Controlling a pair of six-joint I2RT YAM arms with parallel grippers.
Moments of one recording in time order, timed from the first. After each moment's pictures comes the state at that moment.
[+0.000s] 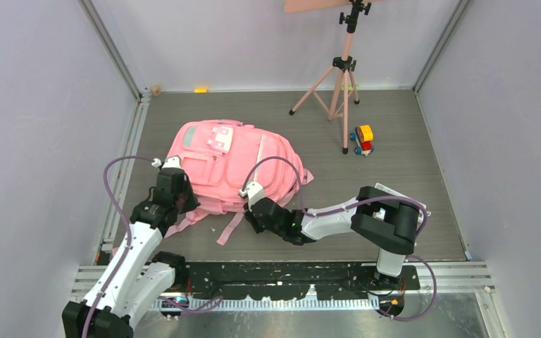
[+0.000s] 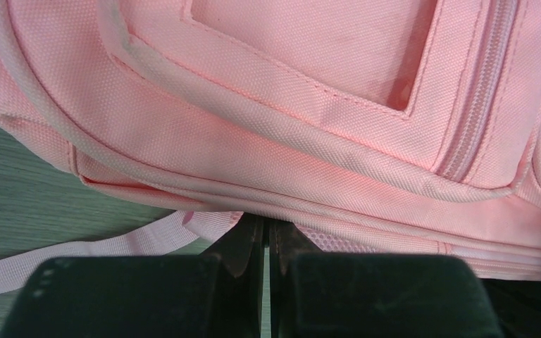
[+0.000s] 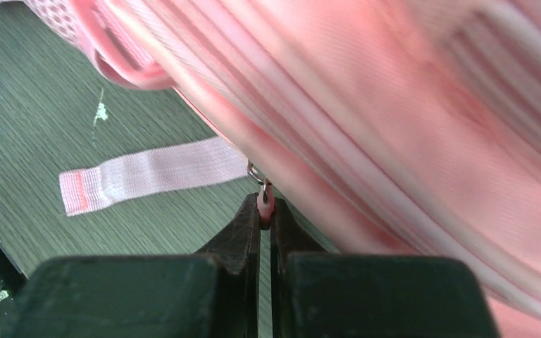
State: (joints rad) left arm -0.23 0.77 0.60 -0.63 -0.16 -0.47; right arm 1.20 1.80 0.83 0.40 0.29 0.31
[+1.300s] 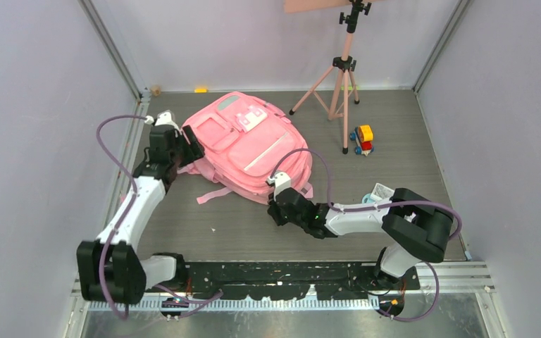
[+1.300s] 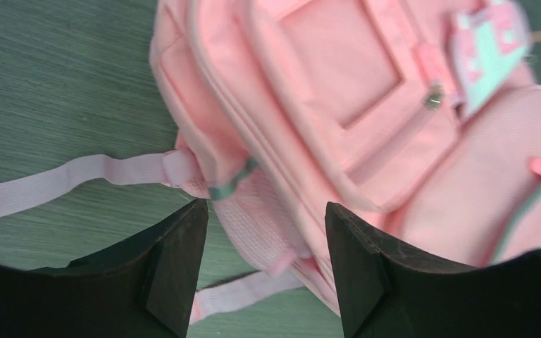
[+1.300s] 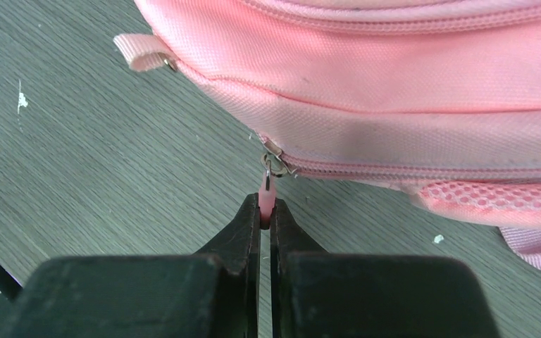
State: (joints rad) left arm -0.07 1.26 0.88 -0.24 -0.03 -0.41; right arm 1.07 1.56 0.64 0.29 0.25 0.41
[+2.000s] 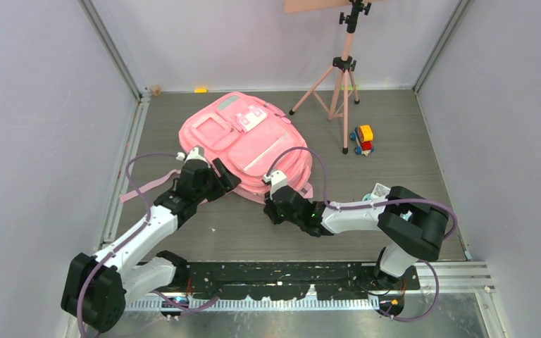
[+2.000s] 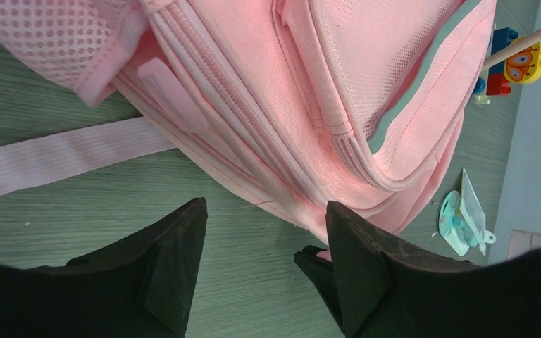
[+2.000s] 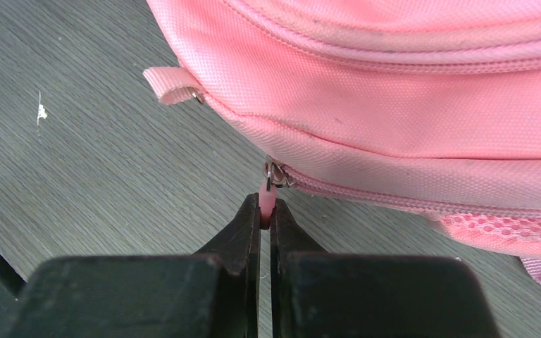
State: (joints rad) left arm -0.42 0.99 0.56 -0.18 -0.01 -0.85; right arm 1.07 1.60 0.69 0.29 0.22 0.41
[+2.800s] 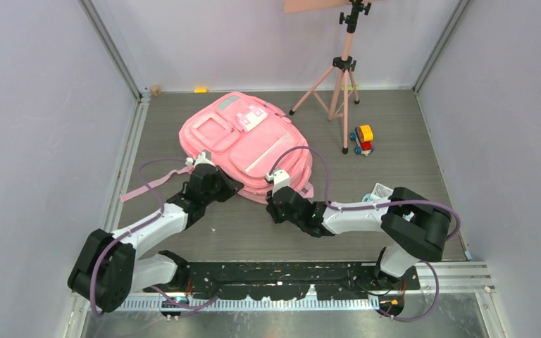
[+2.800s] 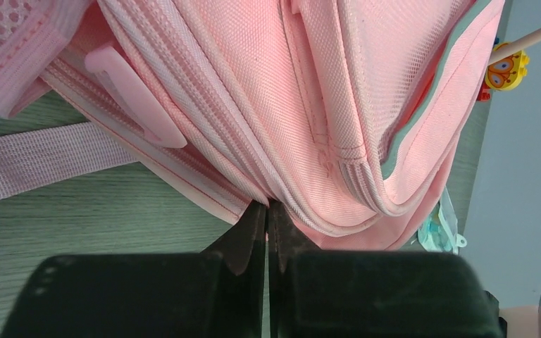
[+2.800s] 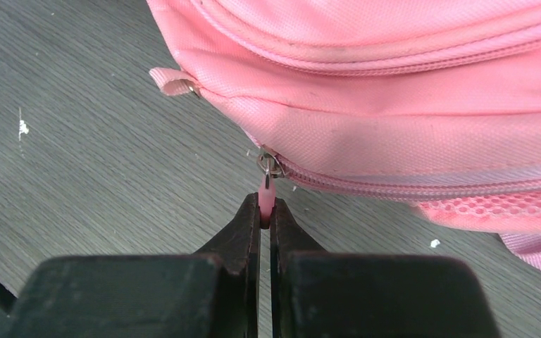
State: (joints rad) left arm -0.48 1.16 0.48 0.10 0.00 -0.97; right arm 1.08 1.59 0.70 0.26 0.29 0.45
